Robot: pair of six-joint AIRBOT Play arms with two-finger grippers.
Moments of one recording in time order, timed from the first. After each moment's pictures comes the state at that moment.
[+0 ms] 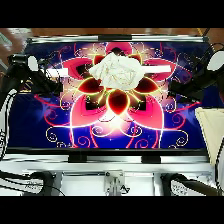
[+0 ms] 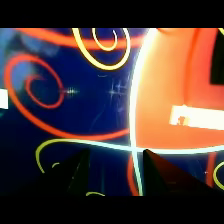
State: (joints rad) left arm -0.13 -1.59 1.64 1.62 -1.49 -1.78; right arm -0.02 -1.35 1.52 -1.42 1.59 1.80
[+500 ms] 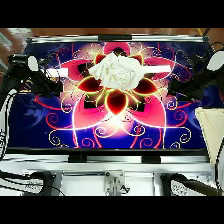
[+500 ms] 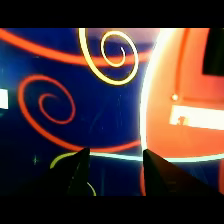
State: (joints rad) left arm -0.13 -1.59 1.64 1.62 -1.48 -1.78; right arm -0.02 -1.35 1.52 -1.42 1.55 1.80
